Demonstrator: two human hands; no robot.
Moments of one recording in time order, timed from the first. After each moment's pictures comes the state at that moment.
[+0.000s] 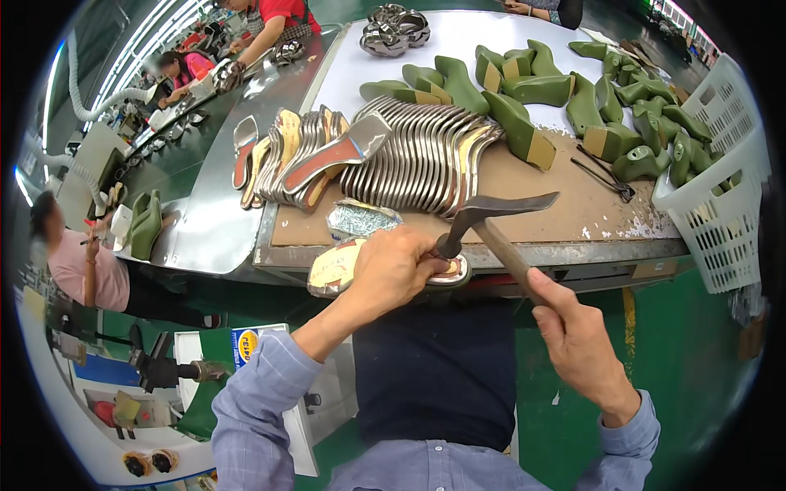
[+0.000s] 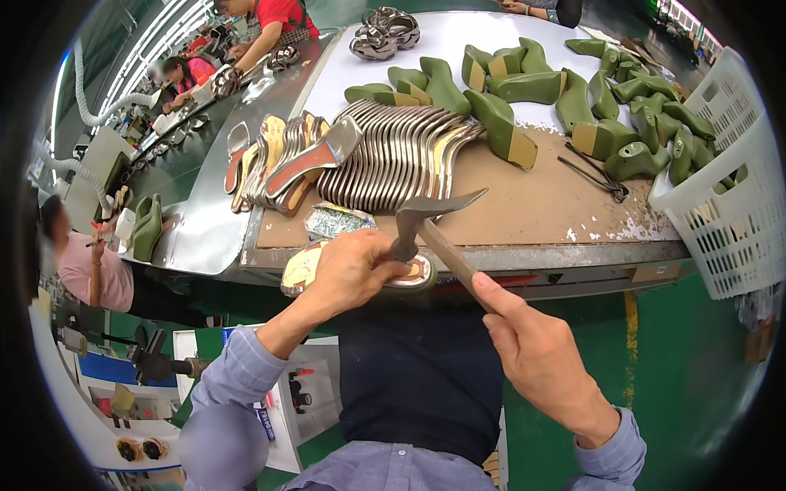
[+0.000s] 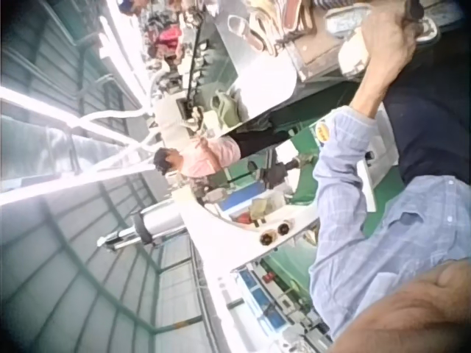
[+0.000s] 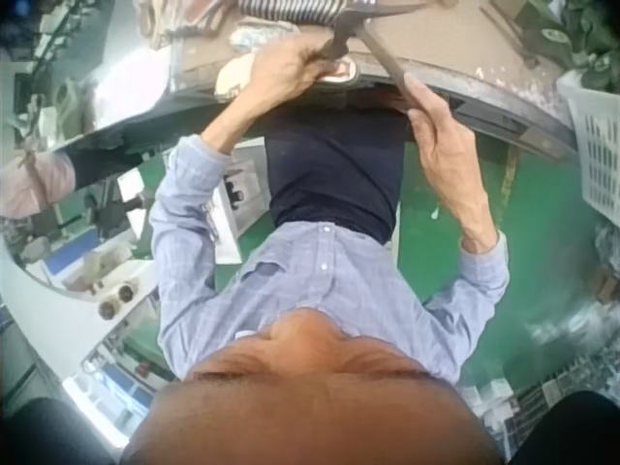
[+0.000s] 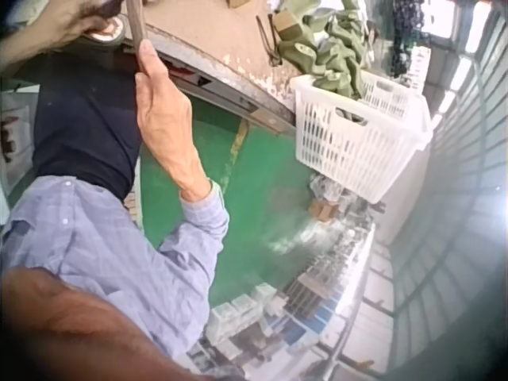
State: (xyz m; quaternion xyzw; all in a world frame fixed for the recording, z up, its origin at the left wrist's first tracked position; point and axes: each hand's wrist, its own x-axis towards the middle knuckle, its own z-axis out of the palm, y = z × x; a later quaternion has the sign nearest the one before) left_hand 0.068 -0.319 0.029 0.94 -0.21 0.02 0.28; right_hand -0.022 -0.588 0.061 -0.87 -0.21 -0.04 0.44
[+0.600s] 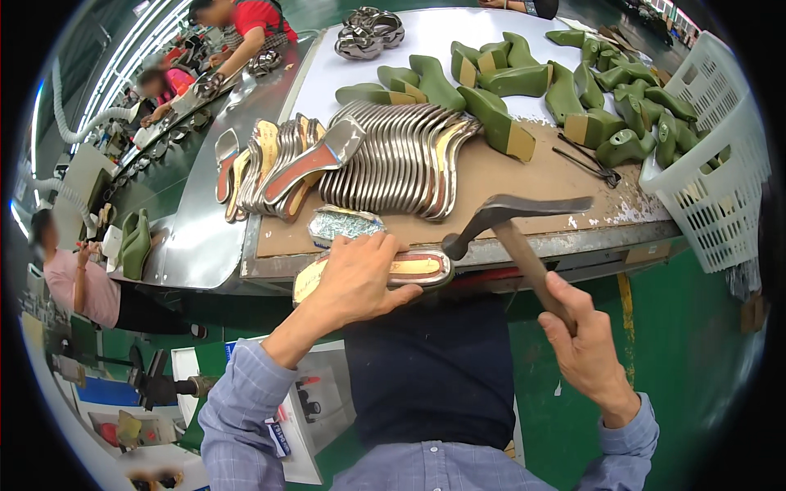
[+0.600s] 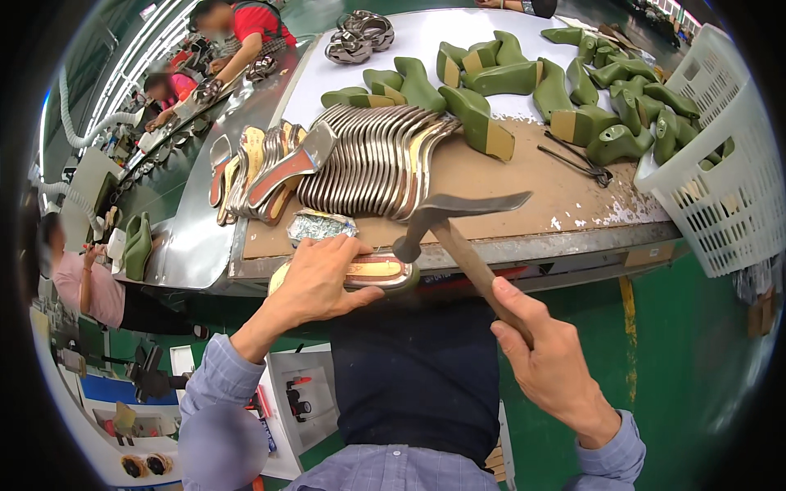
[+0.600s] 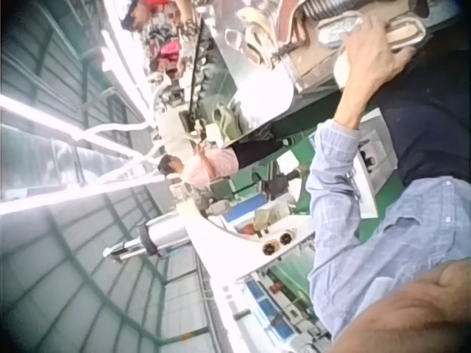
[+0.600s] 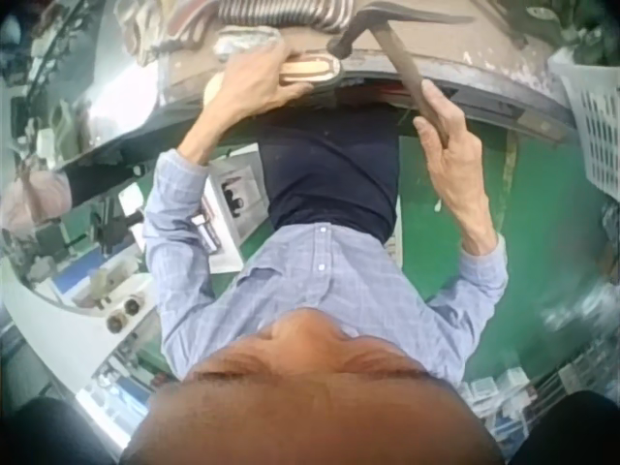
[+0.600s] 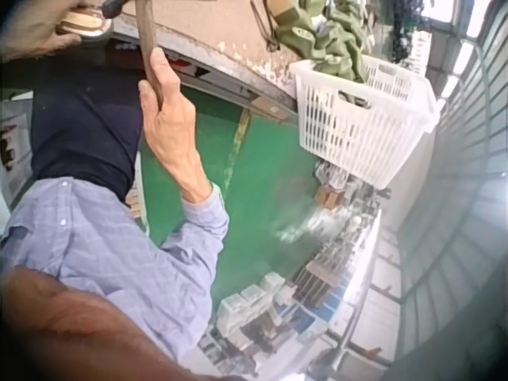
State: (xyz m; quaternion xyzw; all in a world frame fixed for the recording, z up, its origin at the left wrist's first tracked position) left_hand 0.061 -0.296 0.029 0.96 -0.27 -0.01 0.11; right_hand -0.040 -0.612 0.051 -0.88 -0.17 -0.08 0.44
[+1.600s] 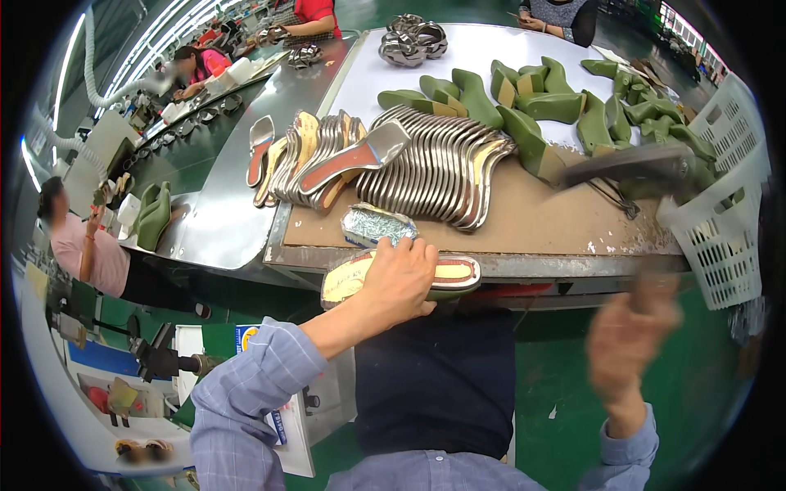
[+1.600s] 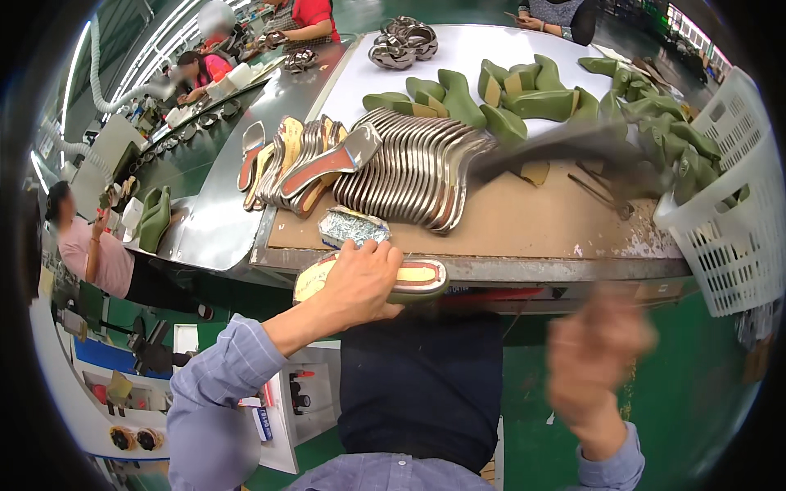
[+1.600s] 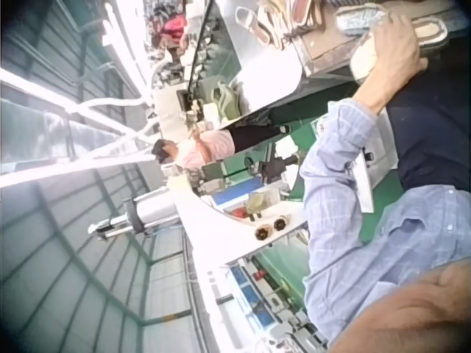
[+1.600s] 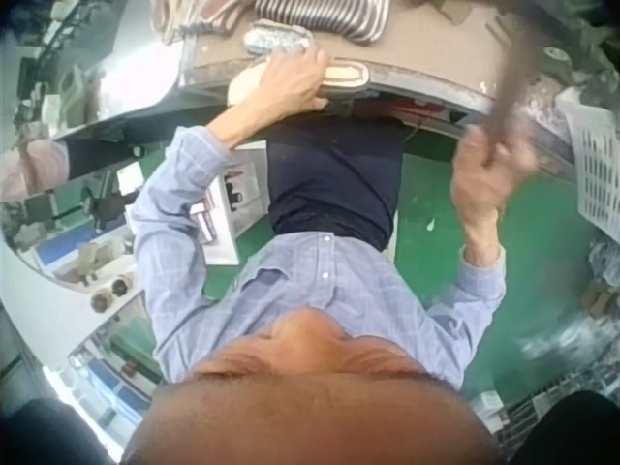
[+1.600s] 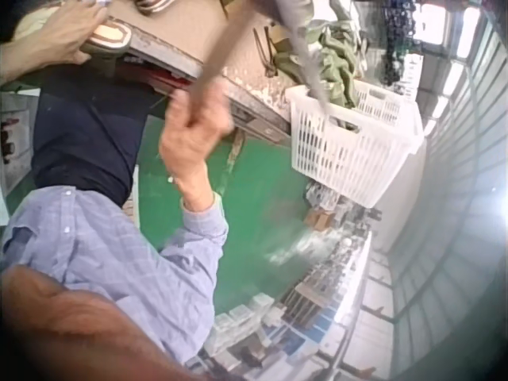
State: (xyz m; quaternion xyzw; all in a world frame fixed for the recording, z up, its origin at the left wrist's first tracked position) left_hand 0.055 -0.308 0.017 0.96 -0.29 0.03 -0.03; right_hand -0.031 -0.613 0.059 -0.84 -0.22 -0.27 0.41
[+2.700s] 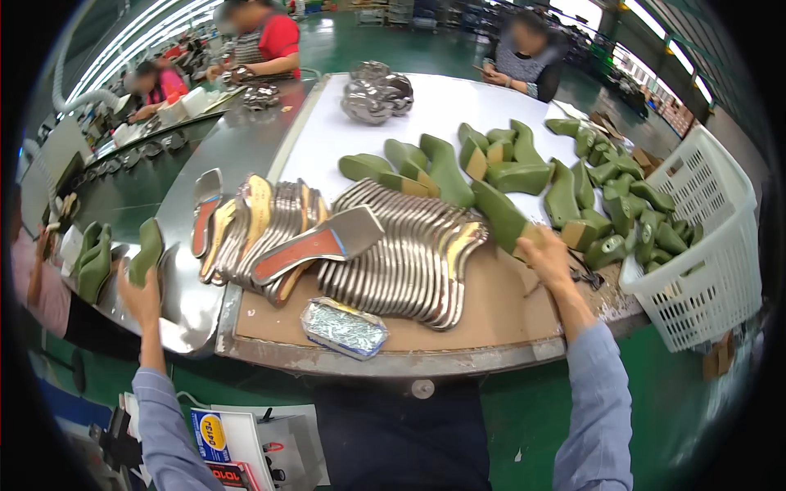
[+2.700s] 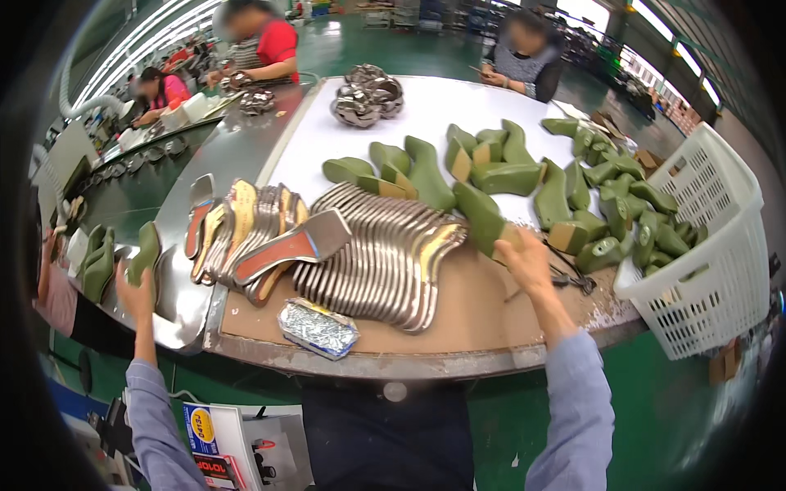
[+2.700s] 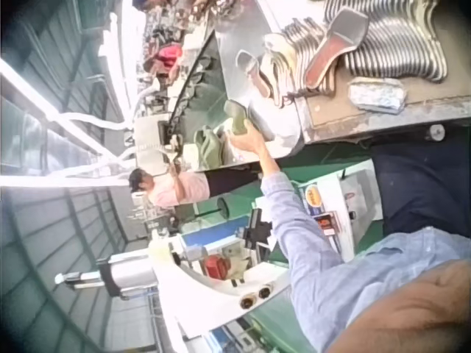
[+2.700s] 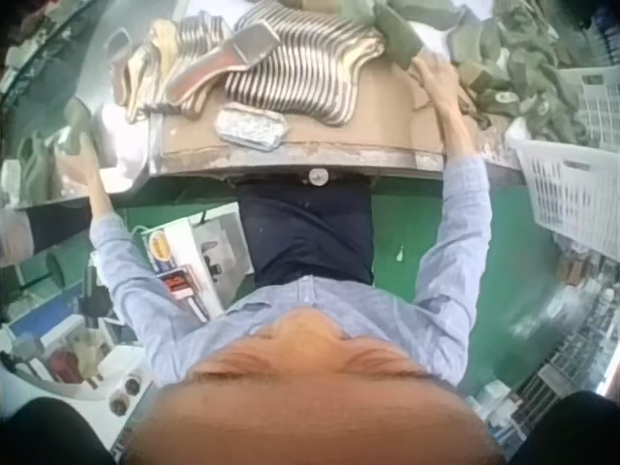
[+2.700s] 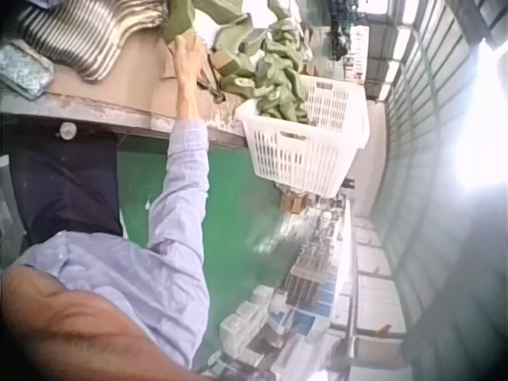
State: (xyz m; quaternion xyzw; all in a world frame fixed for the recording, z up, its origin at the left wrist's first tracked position) left_hand 0.137 0.129 -0.052 0.82 0.26 0.51 0.03; right_hand 0.268 -0.645 -0.027 -0.92 -0.03 -0.20 0.33
